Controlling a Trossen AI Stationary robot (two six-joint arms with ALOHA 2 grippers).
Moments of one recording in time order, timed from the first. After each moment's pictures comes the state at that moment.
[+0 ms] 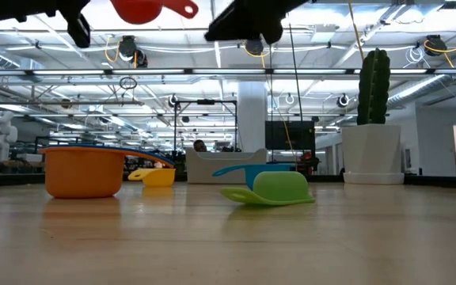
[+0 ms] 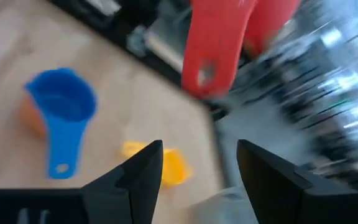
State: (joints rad) left arm -0.27 0.54 0.25 0.60 -0.30 -0.27; right arm 0.26 1.63 1.08 0.20 0.67 -0.59
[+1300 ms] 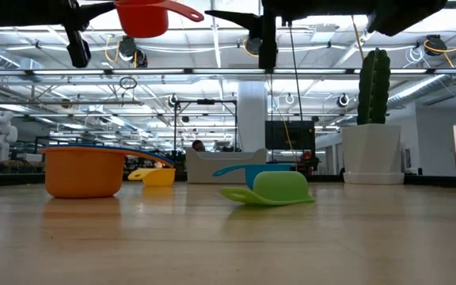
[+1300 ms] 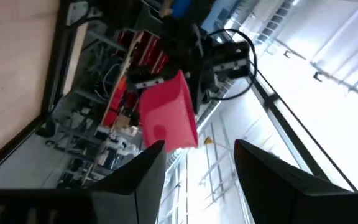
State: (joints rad) left arm -0.24 0.60 0.25 0.59 -0.39 -0.74; right arm 0.24 1.68 0.82 1.00 0.44 -2.08
